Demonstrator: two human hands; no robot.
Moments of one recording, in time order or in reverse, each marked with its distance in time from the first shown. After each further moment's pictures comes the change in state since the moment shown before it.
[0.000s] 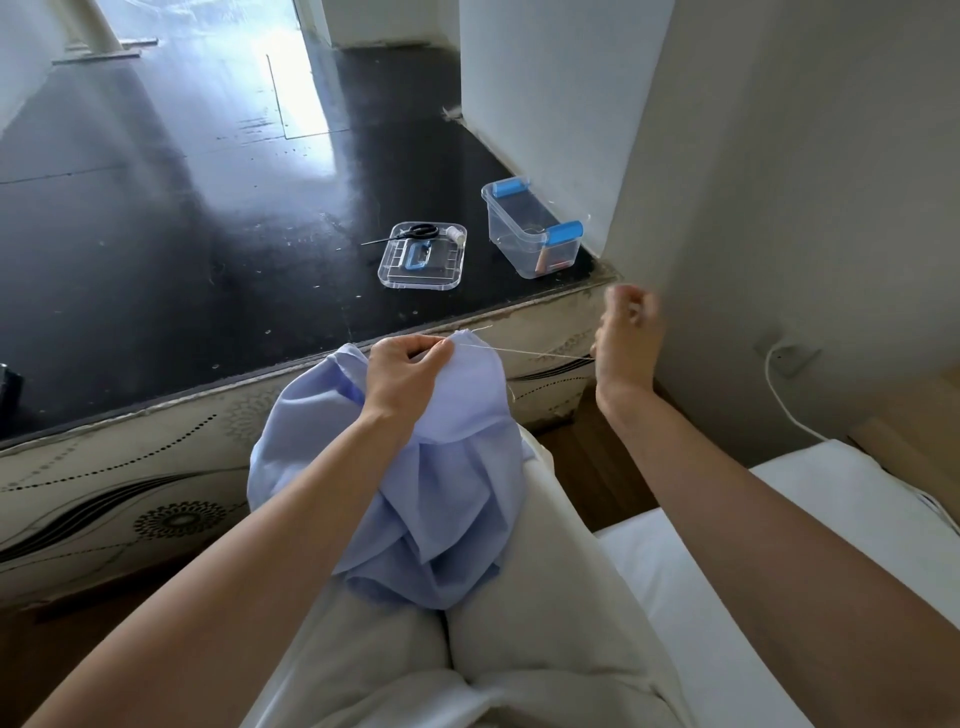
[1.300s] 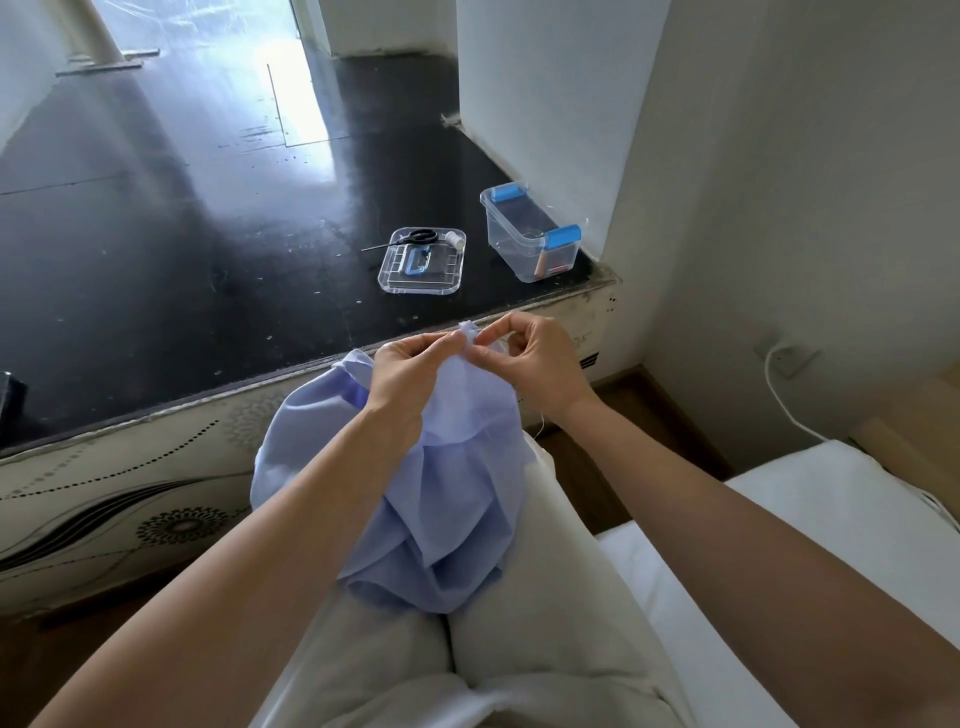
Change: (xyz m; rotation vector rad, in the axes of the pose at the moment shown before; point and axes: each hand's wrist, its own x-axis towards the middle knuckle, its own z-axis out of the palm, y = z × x) left_hand -0.002 0.011 0.004 -0.276 -0.076 -0.177; right_hand -0.034 0.003 0.033 -0.422 -0.624 -0.321
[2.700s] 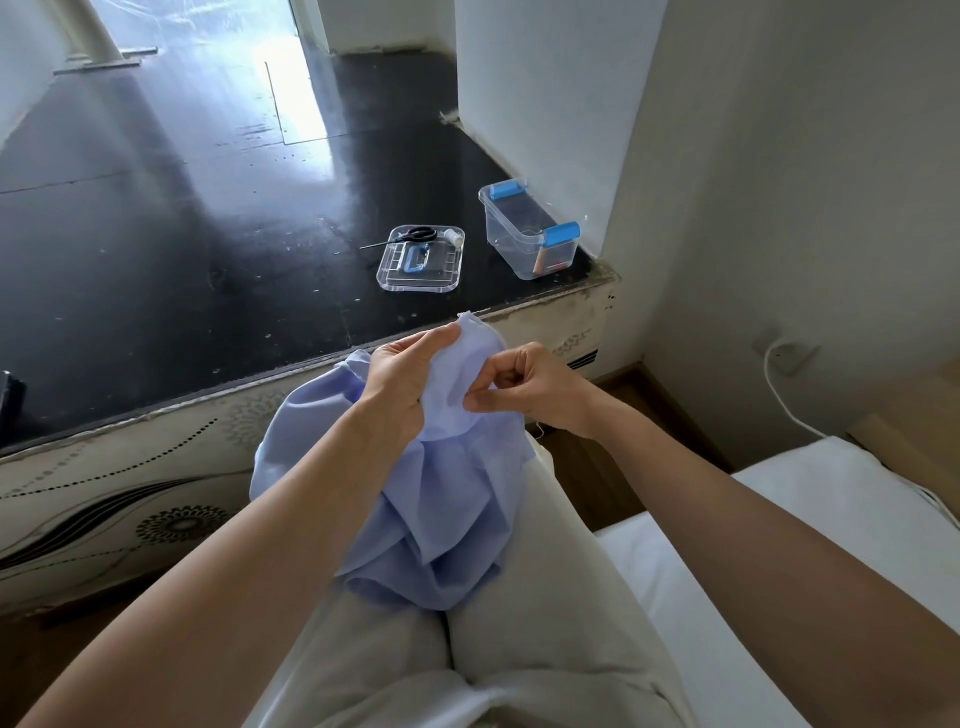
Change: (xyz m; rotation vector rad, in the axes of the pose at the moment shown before) left_hand 0.008 0.004 -0.005 -0.140 -0.104 -0.237; right_hand -0.010 0.015 -0.014 0.192 -0.474 0.070
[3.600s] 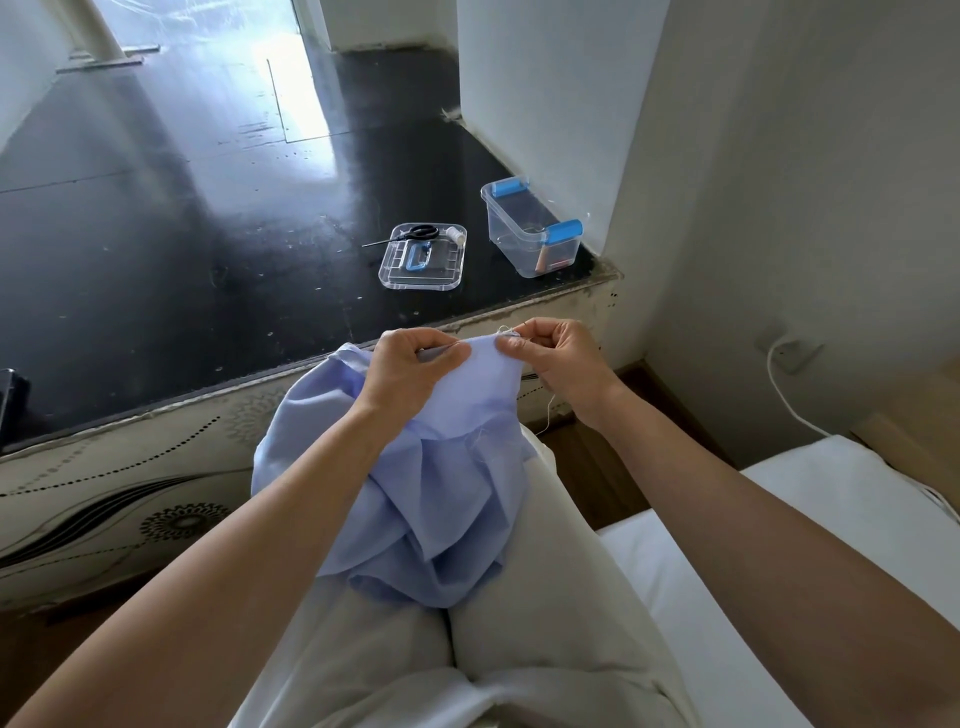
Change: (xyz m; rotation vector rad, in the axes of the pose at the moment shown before) left_hand -0.005 -0.004 -0.010 0.629 0.008 0.505; right_hand -0.003 -0.013 -0.007 0.162 0.401 0.125
